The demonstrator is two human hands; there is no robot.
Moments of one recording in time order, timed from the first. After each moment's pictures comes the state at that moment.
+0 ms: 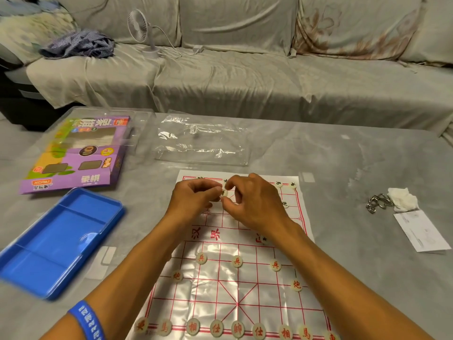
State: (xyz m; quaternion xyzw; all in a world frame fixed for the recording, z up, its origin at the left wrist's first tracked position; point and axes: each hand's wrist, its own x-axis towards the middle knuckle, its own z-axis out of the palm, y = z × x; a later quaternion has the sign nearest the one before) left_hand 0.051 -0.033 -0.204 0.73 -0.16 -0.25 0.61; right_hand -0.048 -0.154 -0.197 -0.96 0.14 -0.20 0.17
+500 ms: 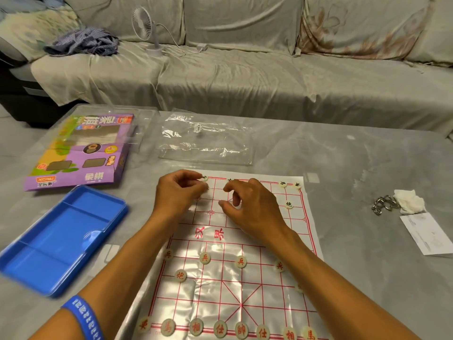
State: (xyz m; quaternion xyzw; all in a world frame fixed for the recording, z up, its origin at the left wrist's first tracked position) left_hand 0.078 -0.016 -0.212 0.76 -0.13 -0.17 0.62; right_hand -0.042 -0.143 -0.214 -0.95 0.16 -0.18 0.21
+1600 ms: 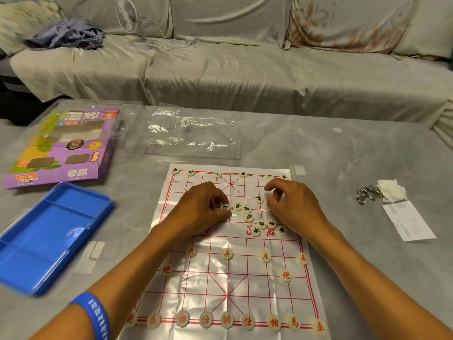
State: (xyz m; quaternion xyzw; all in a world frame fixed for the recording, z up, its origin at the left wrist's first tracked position) left_hand 0.037 -0.040 -0.217 0.83 -0.45 -0.16 0.29; right_hand -0.110 -0.216 -0.218 -0.92 0.29 -0.13 0.22
